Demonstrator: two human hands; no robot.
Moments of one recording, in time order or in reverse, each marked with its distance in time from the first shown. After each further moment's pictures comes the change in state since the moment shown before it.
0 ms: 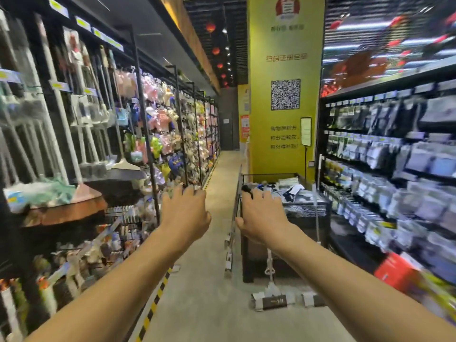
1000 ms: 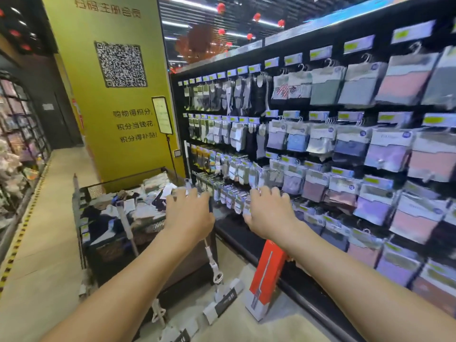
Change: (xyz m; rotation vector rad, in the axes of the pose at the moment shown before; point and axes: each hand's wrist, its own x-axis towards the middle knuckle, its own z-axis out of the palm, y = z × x) left_hand 0.394 0.403 0.206 -0.227 -0.075 0.691; right_hand 0.212 0.413 0.123 -0.259 -0.091 0.730
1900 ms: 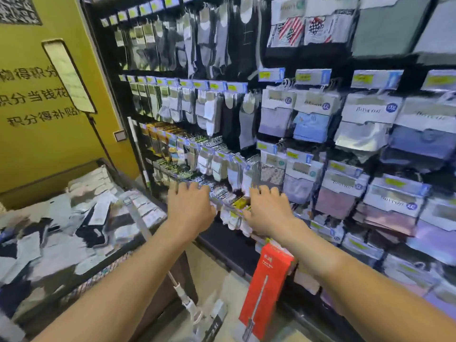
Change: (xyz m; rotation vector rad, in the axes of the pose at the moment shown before) left_hand 0.479 0.037 0.201 -0.029 -0.127 0.195; right_hand 0.445 0.090 0.204 0.031 -0.194 0.188
